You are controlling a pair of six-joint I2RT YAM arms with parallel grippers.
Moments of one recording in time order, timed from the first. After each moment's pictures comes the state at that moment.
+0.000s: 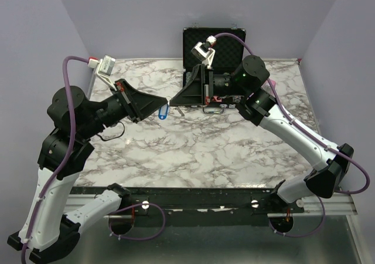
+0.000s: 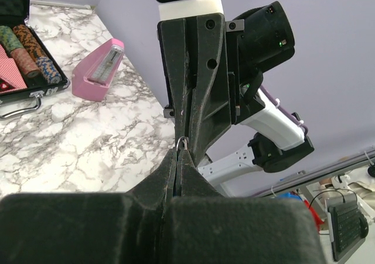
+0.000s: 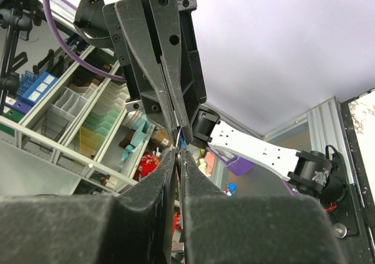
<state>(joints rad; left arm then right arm) -0.49 0.89 1.53 -0.61 0.46 -0.79 0.79 1.47 1.52 0.26 -0.91 1.18</state>
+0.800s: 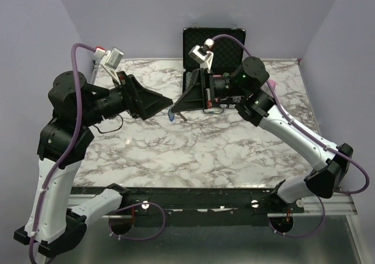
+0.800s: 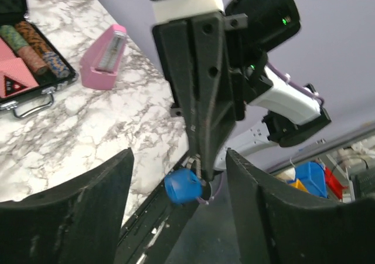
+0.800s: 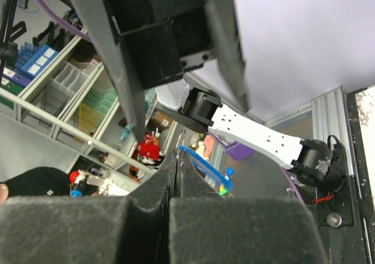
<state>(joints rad) -0.45 0.98 1.67 -0.73 0.60 -0.62 0.79 1.47 1.51 0.29 -0.98 1.15</state>
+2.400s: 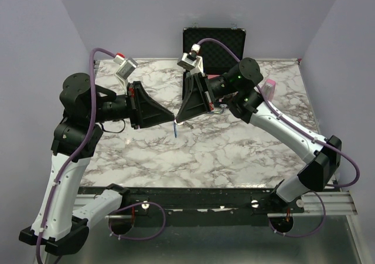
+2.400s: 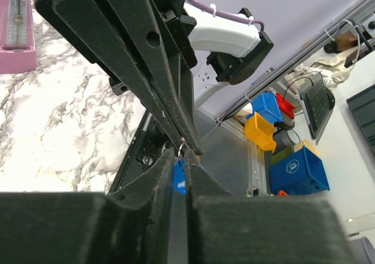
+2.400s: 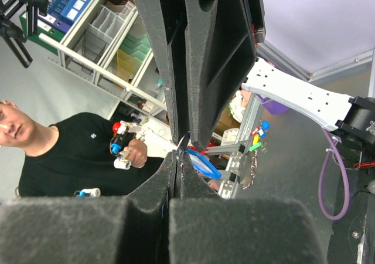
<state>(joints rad) -0.34 0.95 1.47 -0.50 1.08 -0.64 0.79 1.55 1.52 0.52 -1.25 1.40</state>
